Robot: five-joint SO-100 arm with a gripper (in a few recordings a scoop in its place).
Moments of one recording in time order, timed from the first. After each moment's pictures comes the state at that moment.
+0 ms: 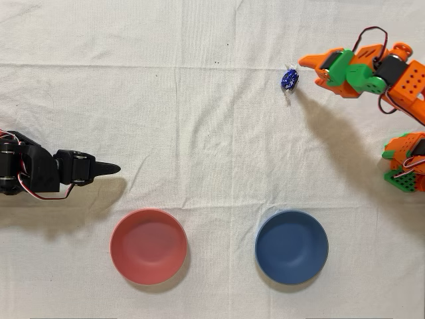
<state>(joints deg) 35.8 91.6 106.2 61.7 -1.1</state>
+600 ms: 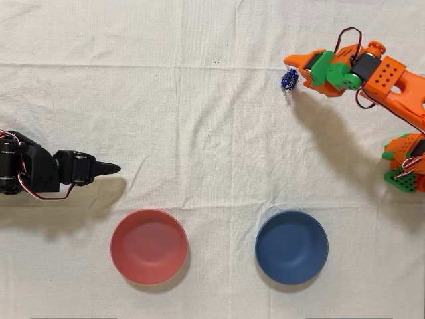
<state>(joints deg) 34.6 80.0 100.7 58.7 -0.2</state>
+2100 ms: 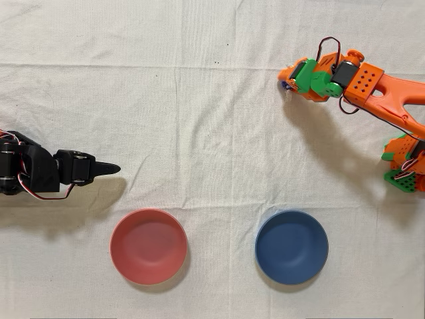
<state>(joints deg) 31.5 72.2 99.7 52.4 -3.3</state>
